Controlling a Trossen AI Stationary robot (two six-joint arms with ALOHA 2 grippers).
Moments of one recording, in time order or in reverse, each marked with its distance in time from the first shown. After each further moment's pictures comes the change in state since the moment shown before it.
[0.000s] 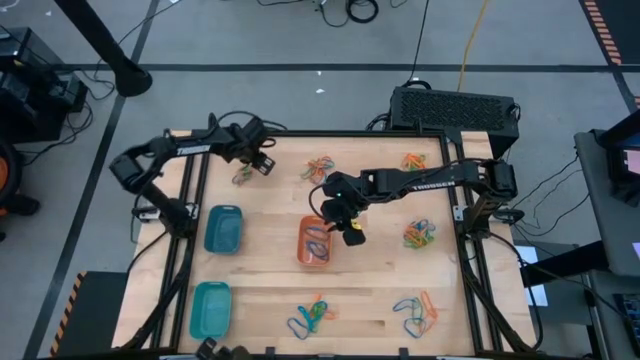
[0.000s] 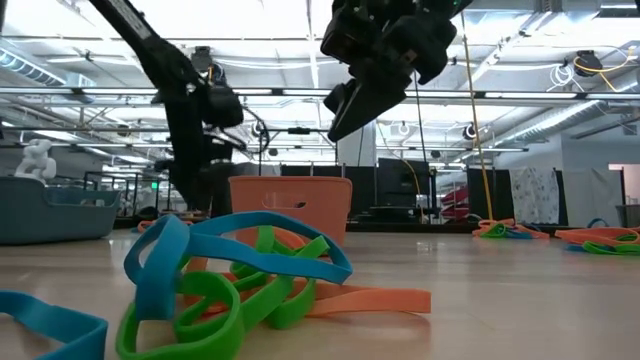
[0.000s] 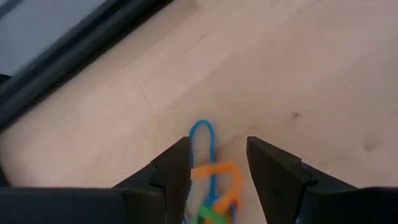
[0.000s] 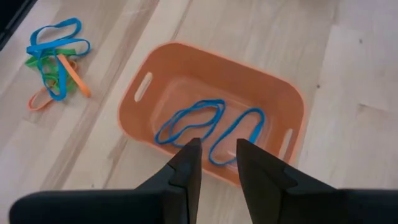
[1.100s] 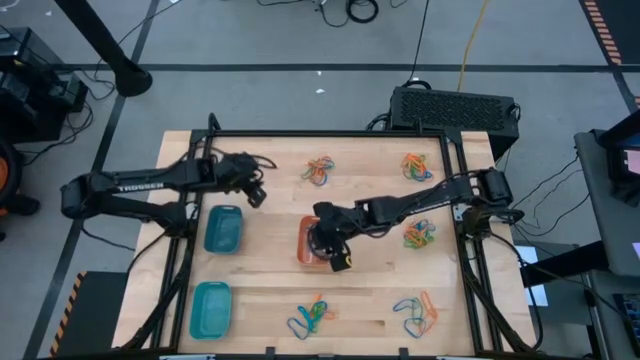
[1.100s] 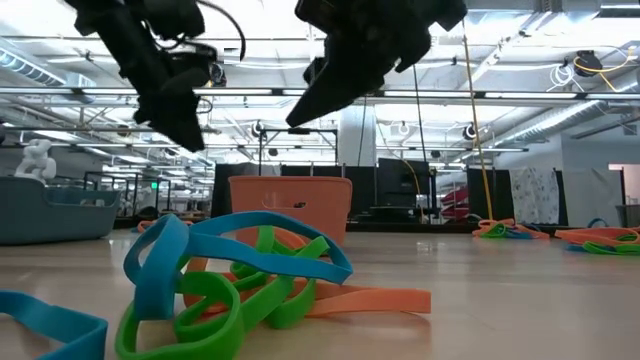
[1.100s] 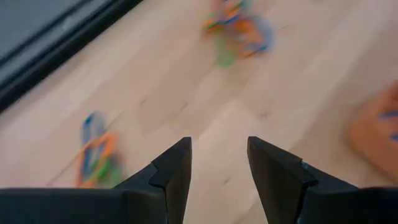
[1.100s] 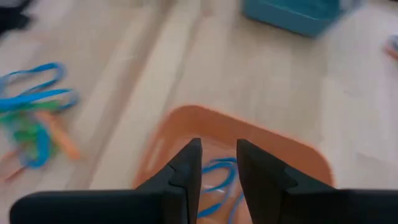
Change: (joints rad) left arm -0.448 -0.539 -0.160 -0.103 -0.055 -0.190; right arm 0.181 0.059 0.001 0.223 0.235 0.123
